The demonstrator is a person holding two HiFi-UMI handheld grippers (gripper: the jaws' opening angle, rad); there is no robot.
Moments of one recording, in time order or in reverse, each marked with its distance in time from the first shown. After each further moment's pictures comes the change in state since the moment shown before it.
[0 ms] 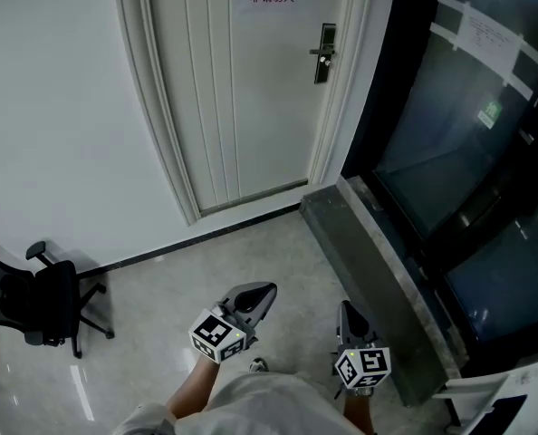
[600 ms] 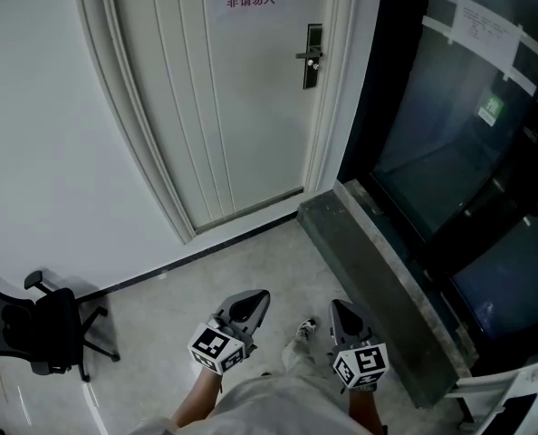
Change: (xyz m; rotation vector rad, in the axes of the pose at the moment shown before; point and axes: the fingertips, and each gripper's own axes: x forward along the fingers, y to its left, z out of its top) left arm 0.046 0.071 0.000 -0.002 0.009 0.046; right arm 0.090 -0.007 0.014 -0.051 -0.028 0.080
